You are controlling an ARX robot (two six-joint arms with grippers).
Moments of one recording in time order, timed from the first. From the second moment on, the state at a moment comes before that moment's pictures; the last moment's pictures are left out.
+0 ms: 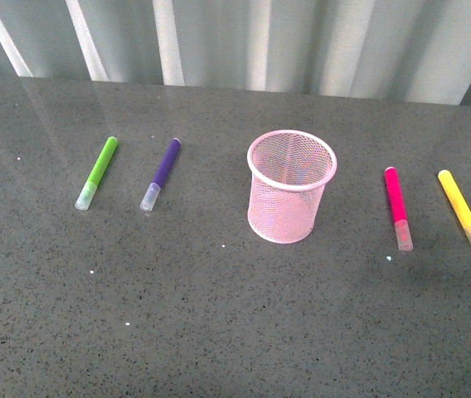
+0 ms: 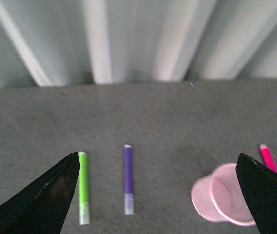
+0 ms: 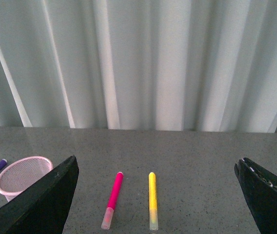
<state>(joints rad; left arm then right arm) -0.32 1.61 1.25 -0.21 -0.05 -0.09 0.00 0.00 0.02 0.00 0.00 0.00</state>
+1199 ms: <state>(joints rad) -0.27 2.34 1.67 -0.36 0.00 0.02 0.00 0.00 0.02 0.00 0.00 0.00</state>
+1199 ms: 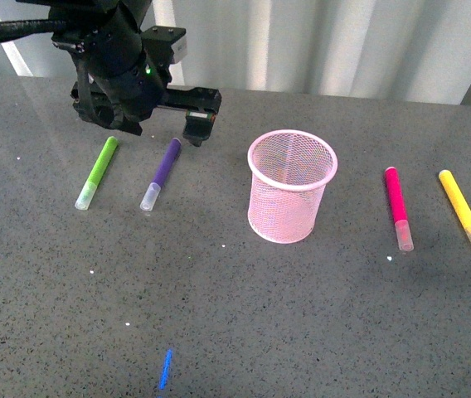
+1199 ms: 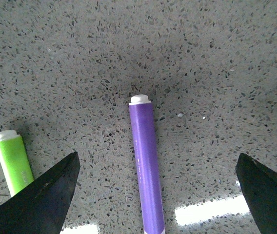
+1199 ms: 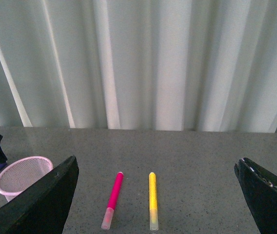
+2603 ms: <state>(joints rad) -0.33 2.38 1.56 -0.06 -0.15 0.20 0.00 0.00 0.02 0.00 0.00 0.00</state>
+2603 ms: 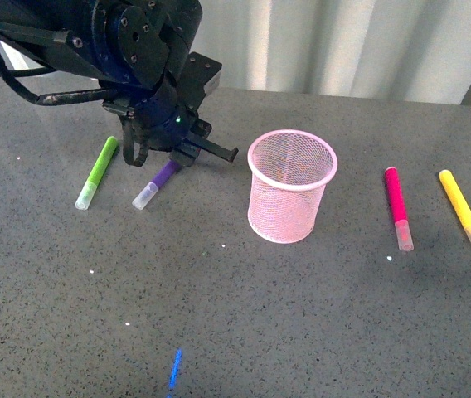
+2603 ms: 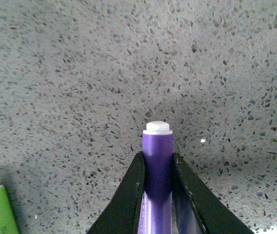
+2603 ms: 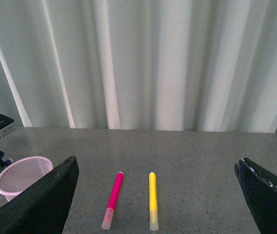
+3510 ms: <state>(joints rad) -0.48 1.78 1.02 0.90 -0.21 -0.43 0.00 0.00 0.02 0.00 0.00 0.00</state>
